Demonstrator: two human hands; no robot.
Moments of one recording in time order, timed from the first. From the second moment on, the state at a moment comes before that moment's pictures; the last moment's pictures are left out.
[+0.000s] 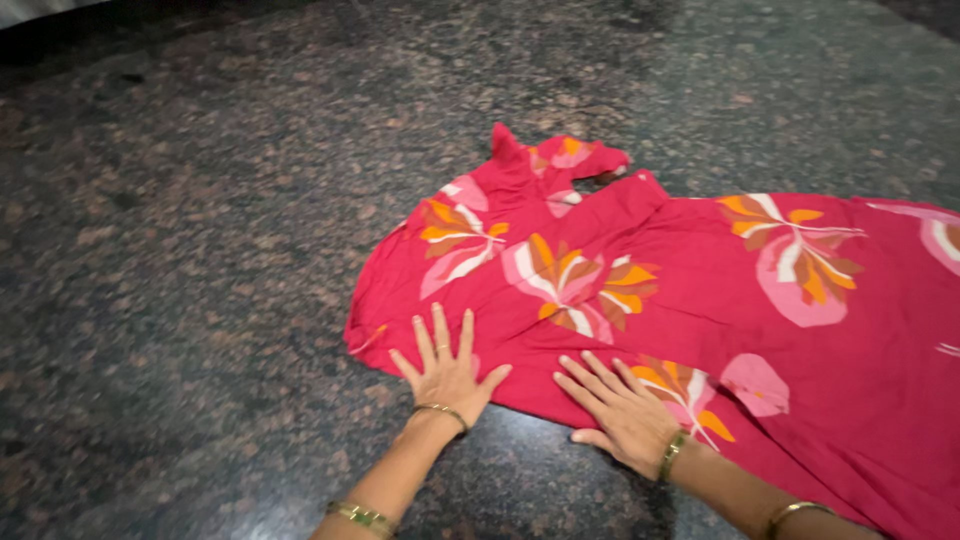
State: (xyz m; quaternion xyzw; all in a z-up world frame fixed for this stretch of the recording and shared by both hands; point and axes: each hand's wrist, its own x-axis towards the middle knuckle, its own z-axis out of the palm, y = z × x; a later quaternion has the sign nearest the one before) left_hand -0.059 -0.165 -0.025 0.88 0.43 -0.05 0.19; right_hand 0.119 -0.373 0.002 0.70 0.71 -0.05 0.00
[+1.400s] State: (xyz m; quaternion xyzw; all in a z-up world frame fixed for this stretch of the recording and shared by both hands) left_hand 0.236 -0.323 0.016 0.92 0.04 0.02 0.39; right_hand 0.568 -0.803 0.060 0.98 0.22 -0.03 0.00
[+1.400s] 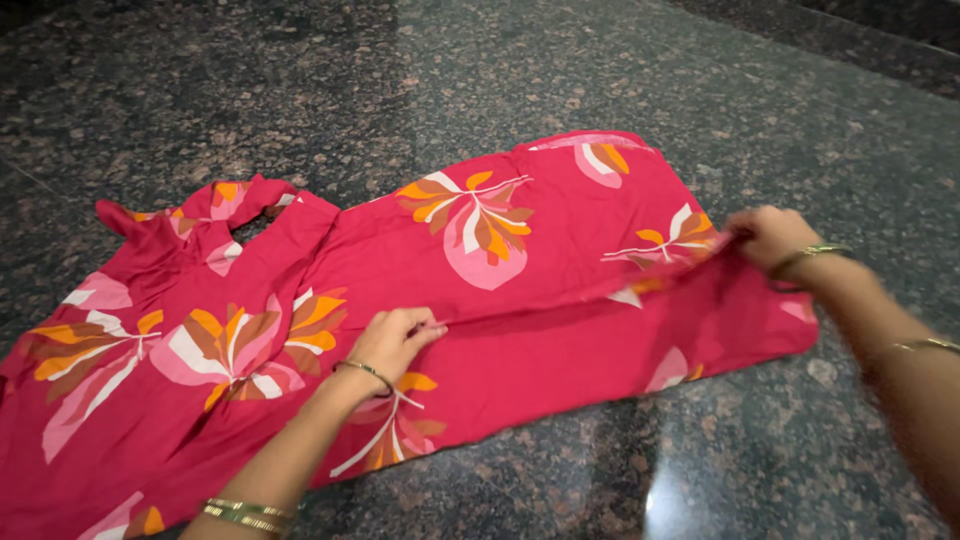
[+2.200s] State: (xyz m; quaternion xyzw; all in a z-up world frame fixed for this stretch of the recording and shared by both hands) left_hand 0.187 -0.381 -0.013 0.99 -0.15 0.00 0.07; right_hand 0.476 -0.899 -0.076 1.00 -0.08 0.03 0.01
